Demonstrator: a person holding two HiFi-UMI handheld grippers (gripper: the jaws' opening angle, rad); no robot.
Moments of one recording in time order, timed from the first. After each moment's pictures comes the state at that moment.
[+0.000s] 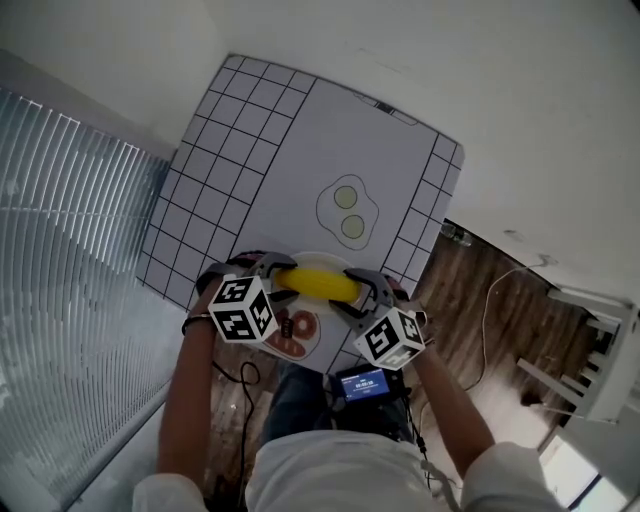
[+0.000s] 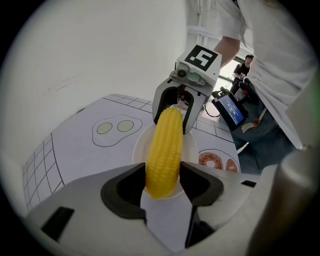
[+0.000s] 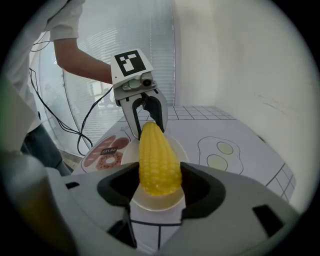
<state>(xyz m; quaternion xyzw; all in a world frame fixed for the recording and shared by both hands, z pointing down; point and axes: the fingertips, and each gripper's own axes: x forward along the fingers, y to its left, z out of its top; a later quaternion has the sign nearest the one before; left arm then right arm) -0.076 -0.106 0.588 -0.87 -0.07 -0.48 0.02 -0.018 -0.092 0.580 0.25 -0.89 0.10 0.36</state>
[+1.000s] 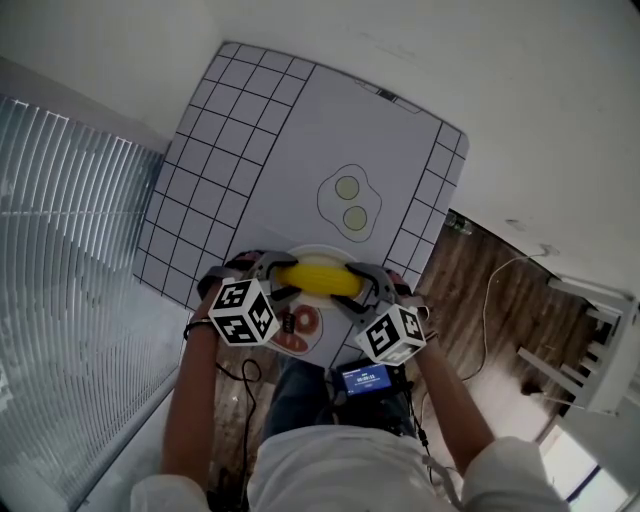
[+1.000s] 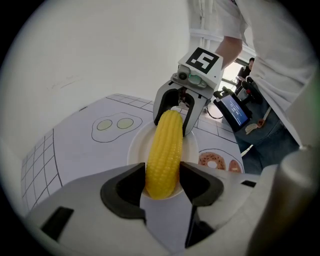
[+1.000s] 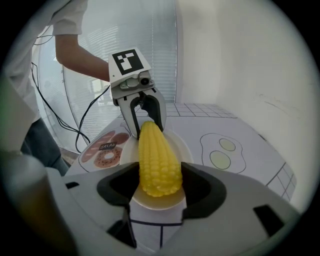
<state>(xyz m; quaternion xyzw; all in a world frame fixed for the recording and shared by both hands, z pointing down) -0.078 -0.099 0.598 -0.88 -0.05 -0.47 0.01 -0.020 -0.088 0.592 0.25 -0.89 0.09 0.37</state>
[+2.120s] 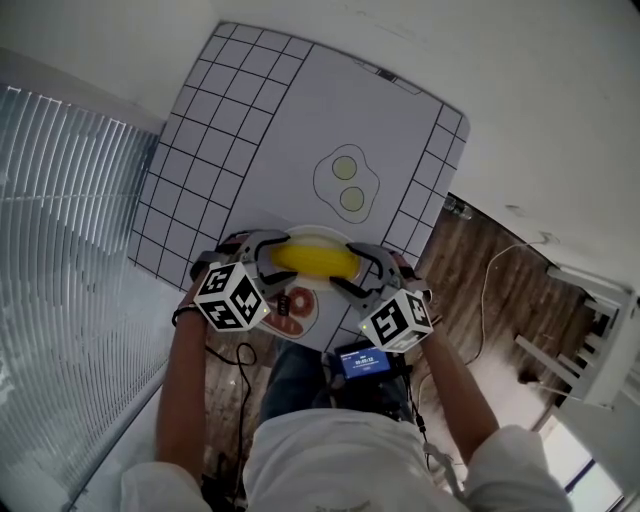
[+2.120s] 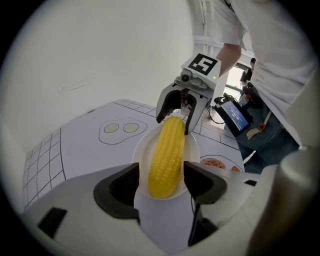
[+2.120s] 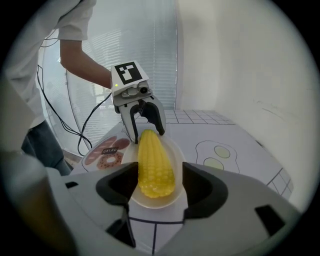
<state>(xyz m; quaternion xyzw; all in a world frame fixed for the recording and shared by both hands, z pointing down) -0.079 -0.103 0.587 -0.90 -0.02 -0.43 -0.01 -0.016 -0.091 0.571 0.25 -0.90 0.07 0.35</state>
